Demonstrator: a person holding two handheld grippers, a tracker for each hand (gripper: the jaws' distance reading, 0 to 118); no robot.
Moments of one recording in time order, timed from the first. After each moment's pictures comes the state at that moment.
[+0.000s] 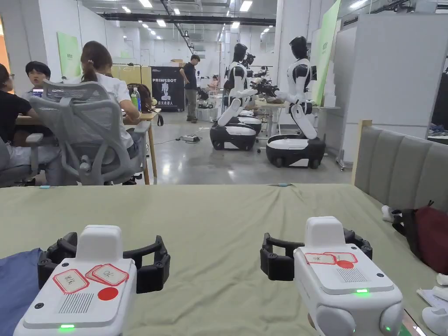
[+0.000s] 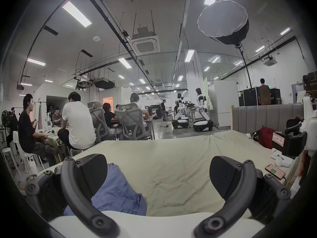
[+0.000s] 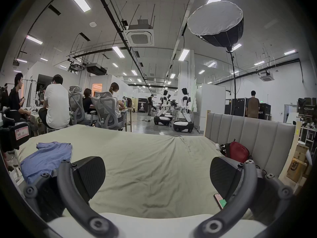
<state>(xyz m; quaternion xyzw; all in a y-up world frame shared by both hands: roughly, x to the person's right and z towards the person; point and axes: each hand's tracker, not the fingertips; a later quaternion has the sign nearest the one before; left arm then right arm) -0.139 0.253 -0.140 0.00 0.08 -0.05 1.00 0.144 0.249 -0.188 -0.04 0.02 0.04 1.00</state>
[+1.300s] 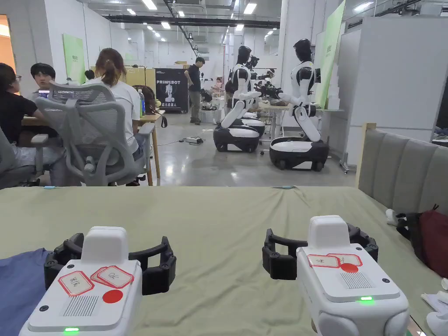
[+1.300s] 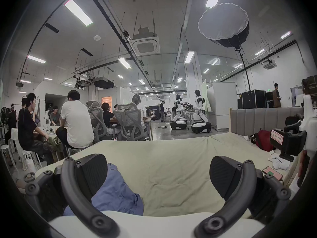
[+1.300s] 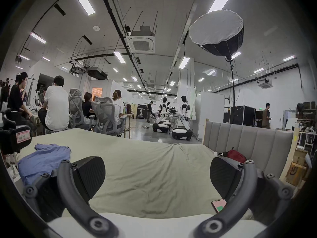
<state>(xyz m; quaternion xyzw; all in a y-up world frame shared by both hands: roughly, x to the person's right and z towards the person) -0.136 0.255 -0.135 0.01 0.07 -0.04 1.00 0.140 0.255 -0.180 -0.01 0.02 0.05 1.00</state>
